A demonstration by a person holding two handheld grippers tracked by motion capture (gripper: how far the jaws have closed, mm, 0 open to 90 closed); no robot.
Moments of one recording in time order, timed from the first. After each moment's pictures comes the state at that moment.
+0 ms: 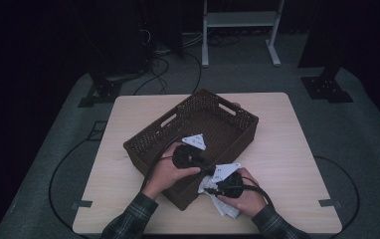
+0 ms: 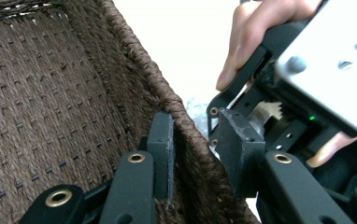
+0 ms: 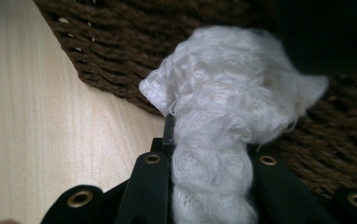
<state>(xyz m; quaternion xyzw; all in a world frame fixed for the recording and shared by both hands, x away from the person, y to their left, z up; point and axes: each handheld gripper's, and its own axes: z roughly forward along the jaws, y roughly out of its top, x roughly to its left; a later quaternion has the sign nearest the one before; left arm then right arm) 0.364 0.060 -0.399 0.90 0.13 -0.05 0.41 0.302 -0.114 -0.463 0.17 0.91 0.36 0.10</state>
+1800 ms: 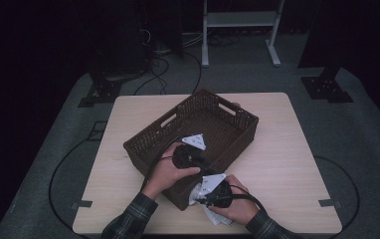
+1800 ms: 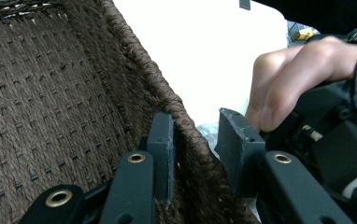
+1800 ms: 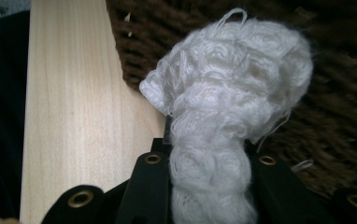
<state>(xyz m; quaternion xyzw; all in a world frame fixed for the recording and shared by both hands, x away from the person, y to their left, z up) 0.365 0.060 -0.399 0.90 0.13 -0.05 0.41 0.282 -0.084 -0.468 0.10 0.93 0.33 0.10</state>
